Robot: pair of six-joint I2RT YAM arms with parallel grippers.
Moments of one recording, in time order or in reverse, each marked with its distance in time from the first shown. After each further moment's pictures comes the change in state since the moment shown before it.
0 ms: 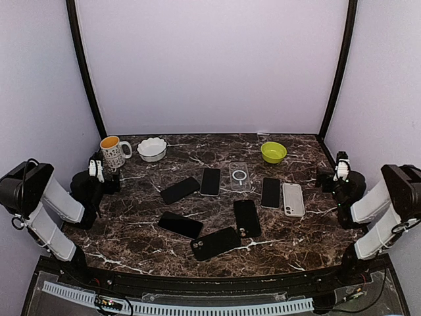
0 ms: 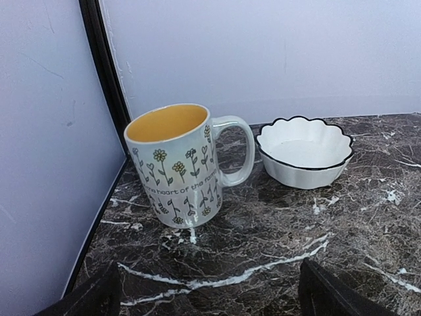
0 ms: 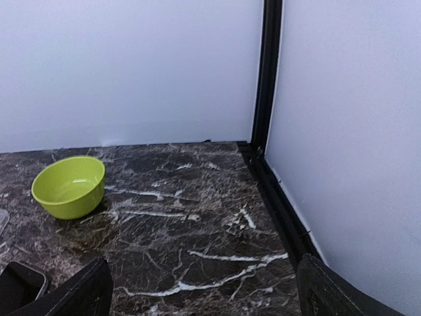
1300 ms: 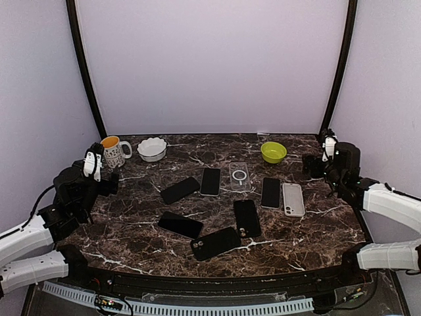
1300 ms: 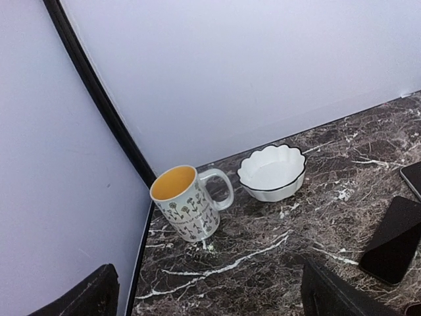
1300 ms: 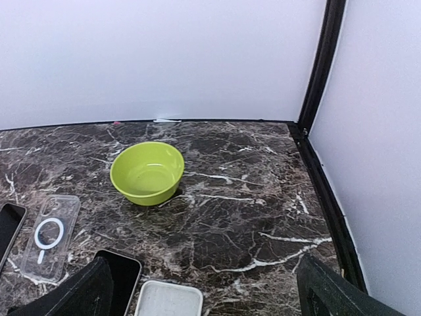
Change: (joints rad) left arm -0.519 -0.944 0.129 -1.071 -0.501 0.154; right arm 0.357 -0.427 0.355 -1.027 0.235 0.104
